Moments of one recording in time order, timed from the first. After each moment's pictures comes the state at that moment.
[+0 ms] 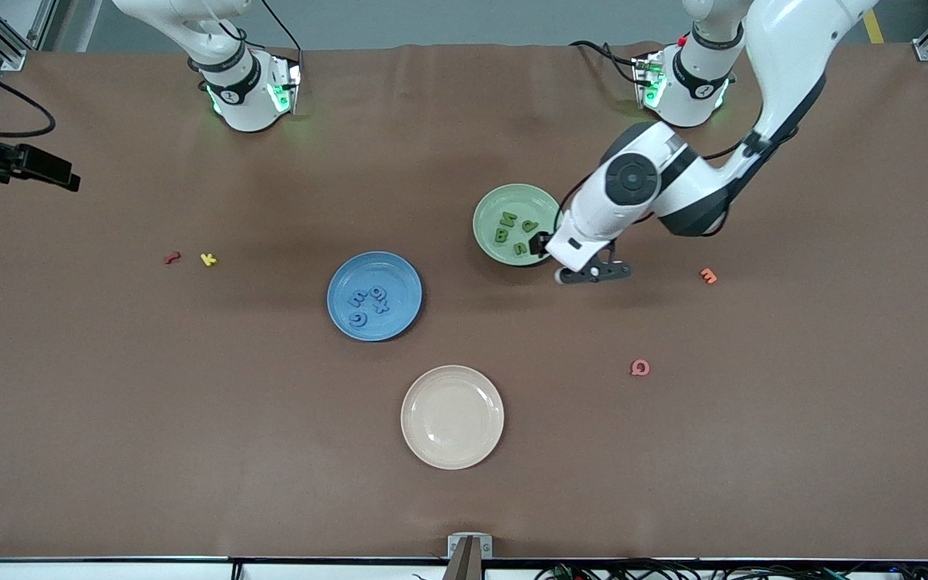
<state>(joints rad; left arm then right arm) 0.33 0.41 -0.94 -2.10 0.22 2.28 -0.83 -0.01 -0.01 -0.04 -1.53 0.00 1.31 0.09</state>
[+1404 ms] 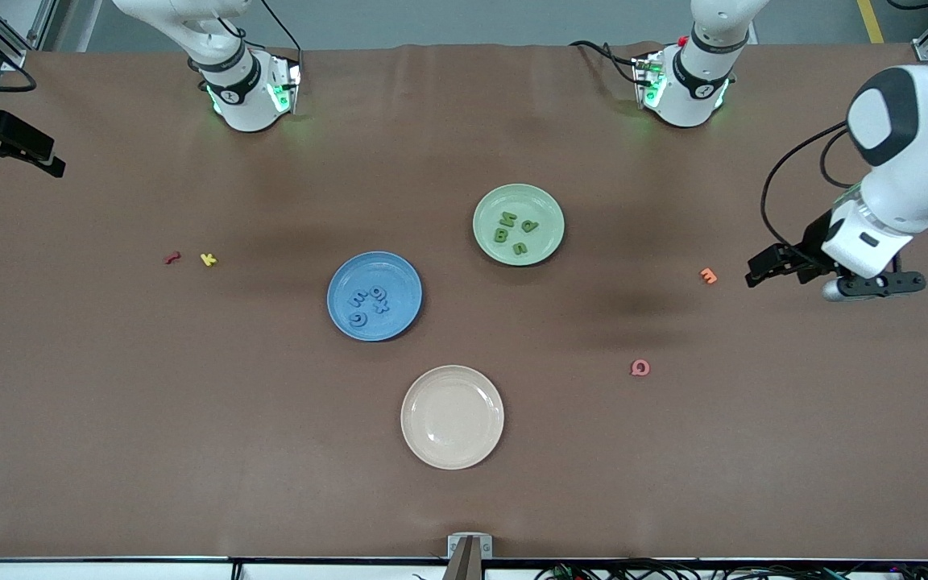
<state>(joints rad) 0.73 -0.01 -0.74 -2.00 -0.15 2.07 -0.06 -0.01 -0.09 -0.04 -1.56 0.04 1.41 0.01</state>
